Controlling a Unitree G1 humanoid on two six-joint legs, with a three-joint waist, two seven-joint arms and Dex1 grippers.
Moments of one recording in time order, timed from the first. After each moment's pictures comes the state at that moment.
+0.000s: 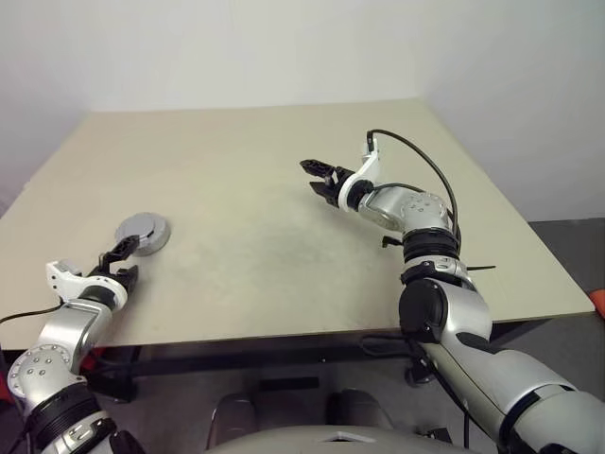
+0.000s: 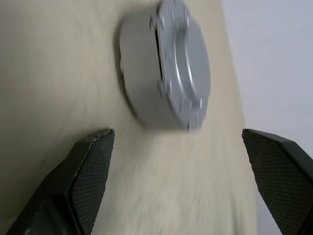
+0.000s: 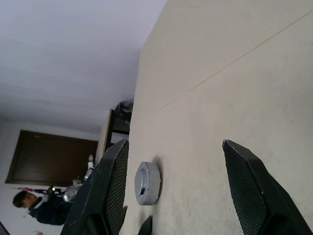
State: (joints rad) left arm -0.09 0.29 0.78 0.08 -1.41 0.98 0.22; right arm -1.01 -0.08 -0.53 0.78 0.76 0.96 0.18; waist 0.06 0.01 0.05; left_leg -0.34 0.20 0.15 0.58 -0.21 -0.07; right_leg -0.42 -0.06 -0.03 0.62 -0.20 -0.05
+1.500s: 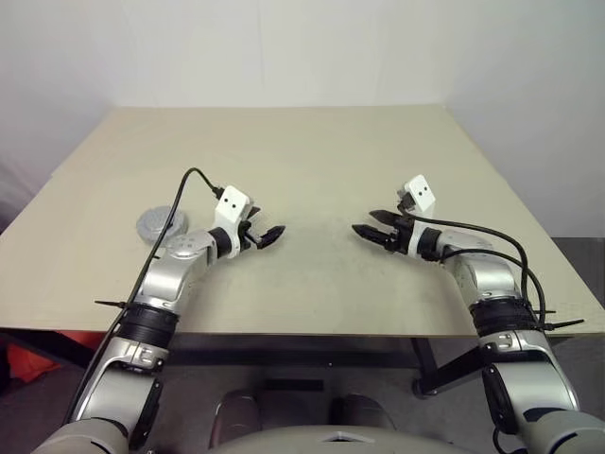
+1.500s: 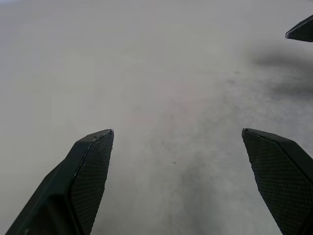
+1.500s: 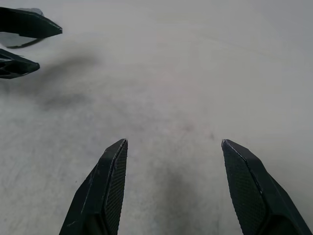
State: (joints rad) left arm -0.46 0.36 -0.13 0.20 -0.28 0.36 -0.58; right arm -0.51 -0.47 0.00 0.41 0.28 0.32 0.88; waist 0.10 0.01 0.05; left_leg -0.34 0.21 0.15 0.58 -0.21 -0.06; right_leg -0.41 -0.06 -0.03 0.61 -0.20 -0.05
